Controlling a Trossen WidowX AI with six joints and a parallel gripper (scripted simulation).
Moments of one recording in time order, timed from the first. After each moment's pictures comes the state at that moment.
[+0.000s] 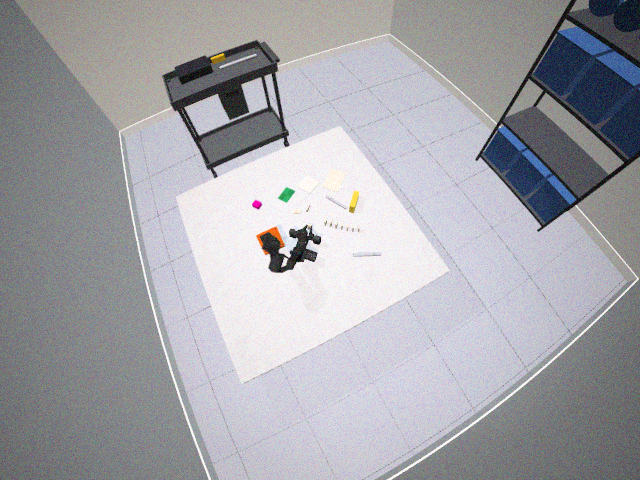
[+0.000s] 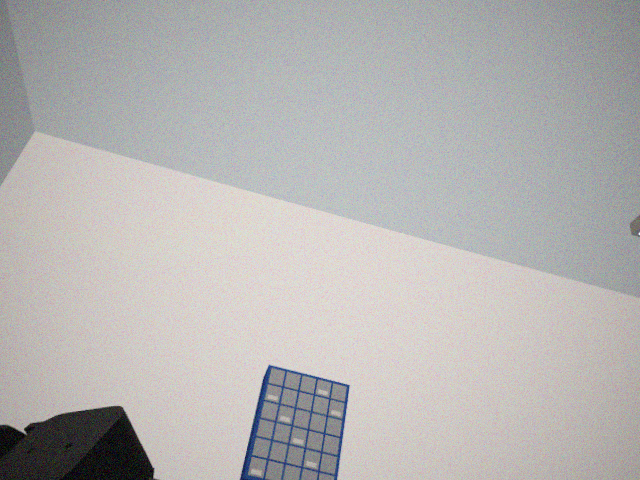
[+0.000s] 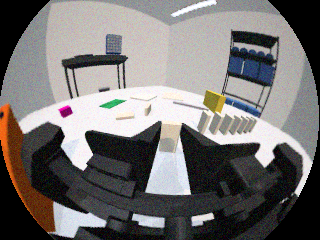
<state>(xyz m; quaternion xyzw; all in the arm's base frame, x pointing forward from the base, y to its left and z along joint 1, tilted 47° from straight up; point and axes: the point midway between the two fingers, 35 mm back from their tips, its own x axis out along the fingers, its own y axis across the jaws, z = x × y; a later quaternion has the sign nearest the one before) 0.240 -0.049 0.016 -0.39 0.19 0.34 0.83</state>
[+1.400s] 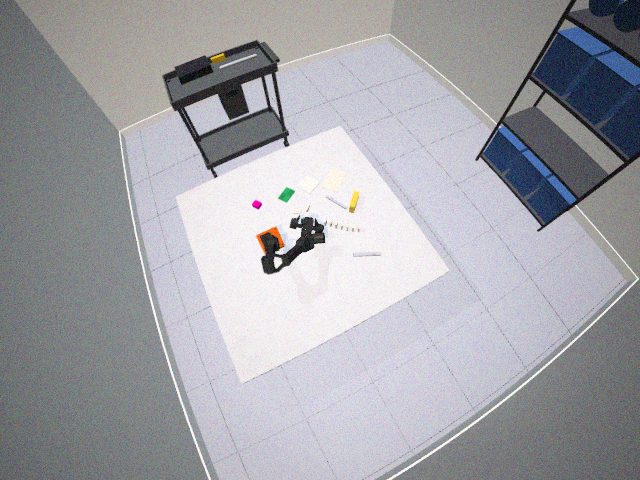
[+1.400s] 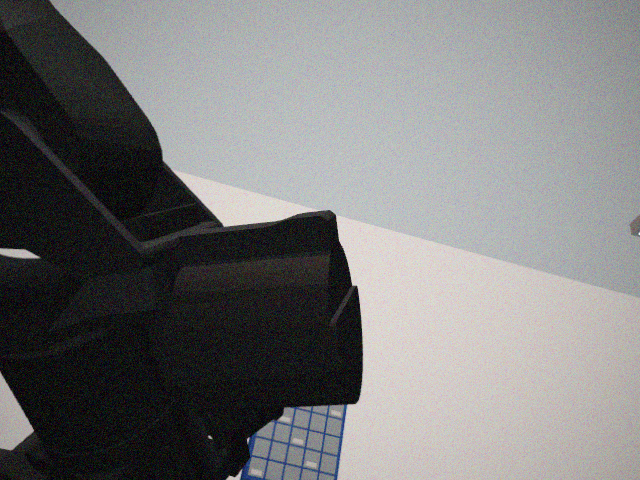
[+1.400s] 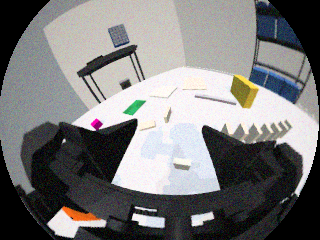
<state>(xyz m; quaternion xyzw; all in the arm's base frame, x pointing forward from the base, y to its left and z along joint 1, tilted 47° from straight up) 0.255 0.006 0.030 -0.31 0.40 0.35 0.79</state>
